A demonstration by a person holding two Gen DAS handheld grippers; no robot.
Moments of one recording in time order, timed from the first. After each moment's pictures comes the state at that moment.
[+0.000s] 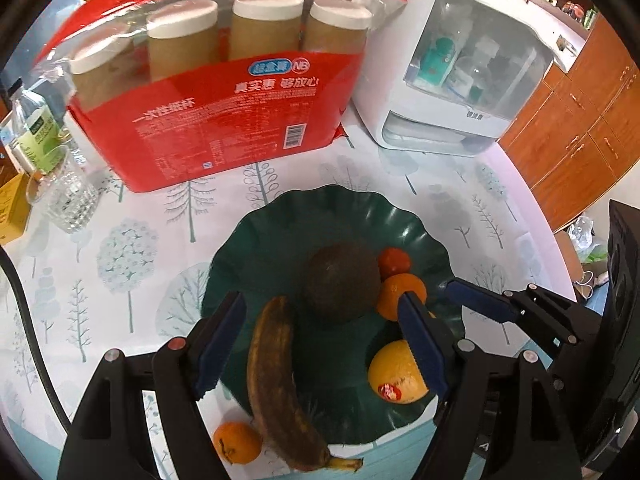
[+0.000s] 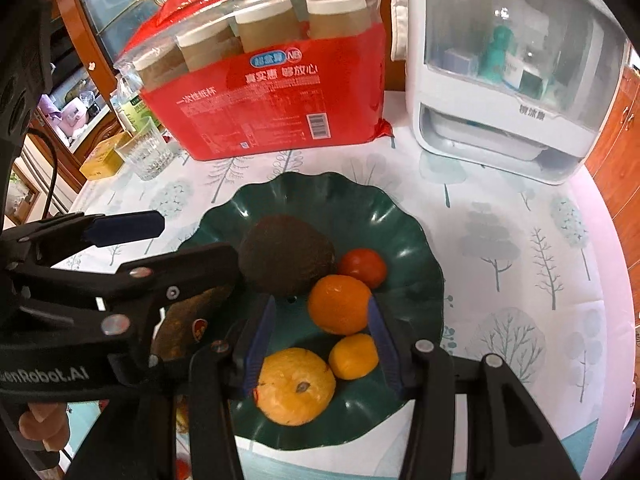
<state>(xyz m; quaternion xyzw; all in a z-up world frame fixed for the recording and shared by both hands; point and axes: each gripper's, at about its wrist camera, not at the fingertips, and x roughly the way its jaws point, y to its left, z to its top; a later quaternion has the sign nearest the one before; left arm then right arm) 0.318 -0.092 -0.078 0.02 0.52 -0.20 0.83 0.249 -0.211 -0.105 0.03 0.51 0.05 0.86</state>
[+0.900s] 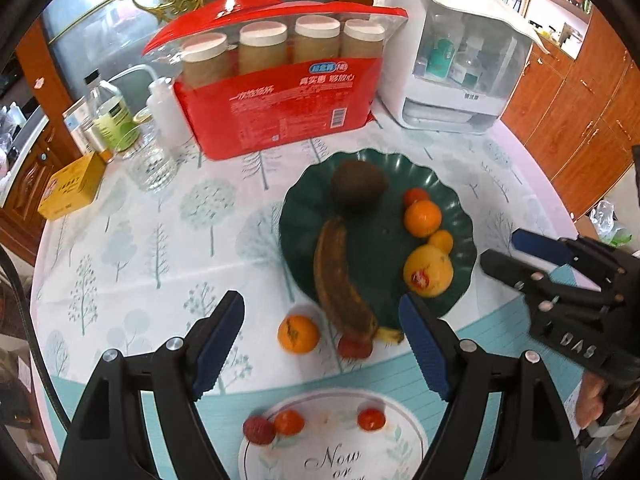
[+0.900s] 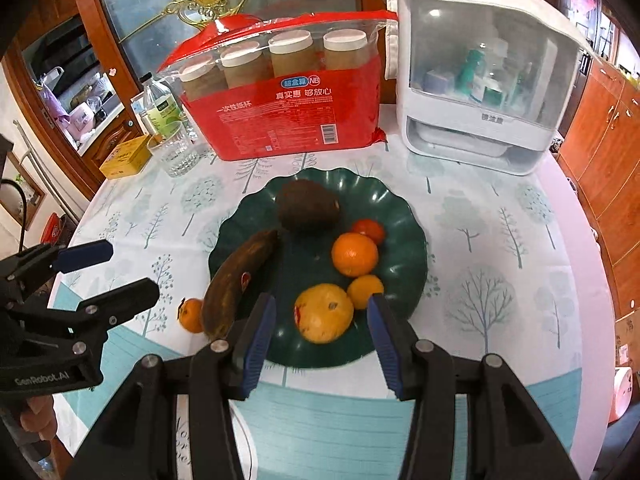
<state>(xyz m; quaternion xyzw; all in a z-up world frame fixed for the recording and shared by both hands) 0.213 -0.030 -0.041 0.06 0.51 -0.15 0.85 0.176 -0.199 -0.055 0.03 0.50 0.04 0.87</state>
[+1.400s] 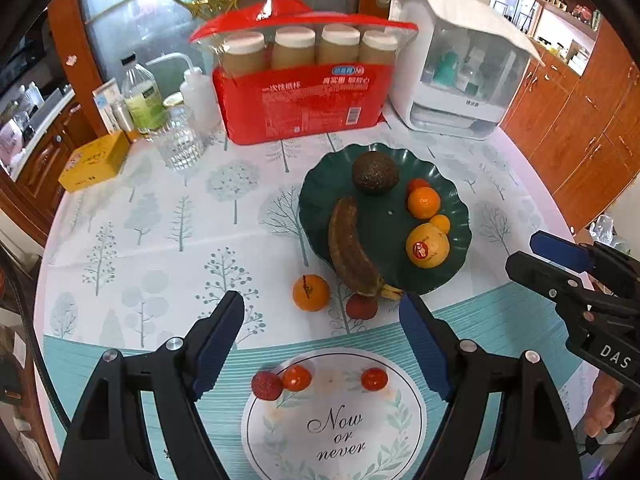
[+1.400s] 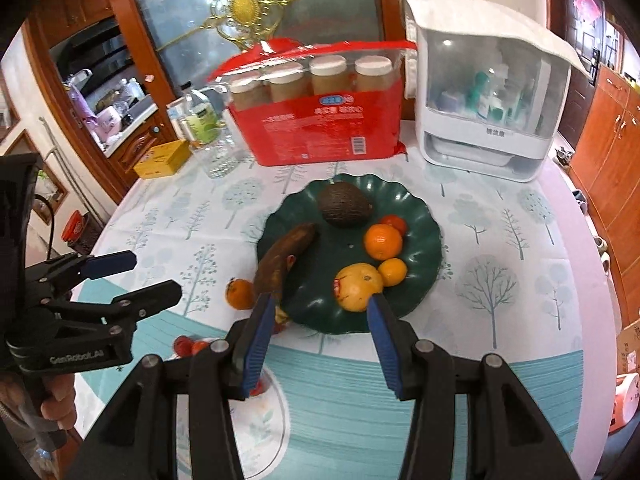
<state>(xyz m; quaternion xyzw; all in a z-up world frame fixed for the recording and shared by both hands) 0.163 -0.002 -0.025 0.04 0.49 -0.13 0.86 0.122 -0.178 -0.019 0.04 0.46 0.08 0.88</state>
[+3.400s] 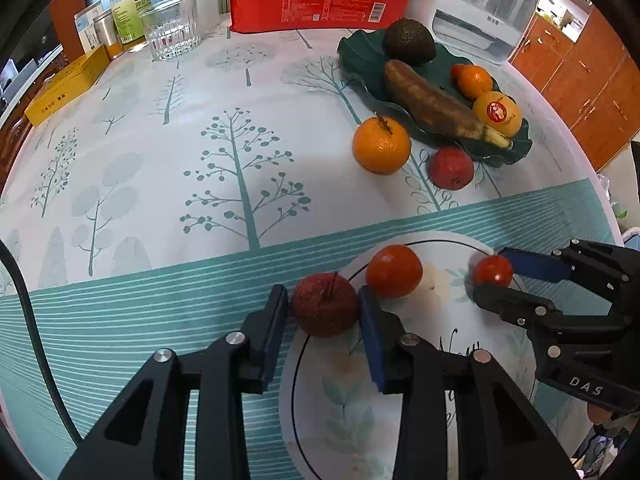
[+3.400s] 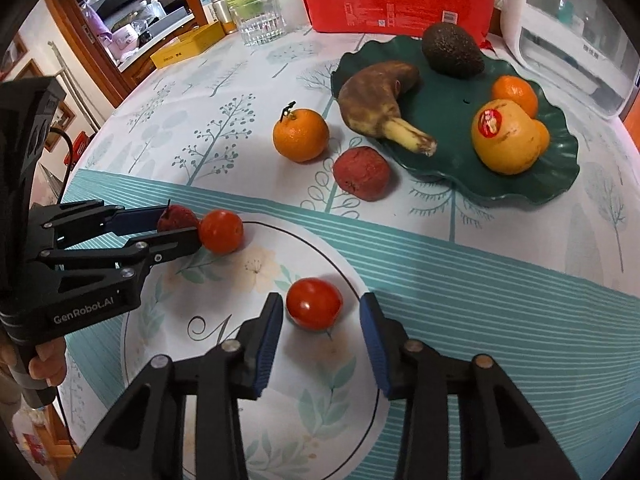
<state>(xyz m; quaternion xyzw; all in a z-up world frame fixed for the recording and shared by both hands) 0.145 0.063 -0.175 0.04 0.54 -0.17 0.82 0.099 -0.086 -0.173 -0.01 0.56 0.12 0.82</state>
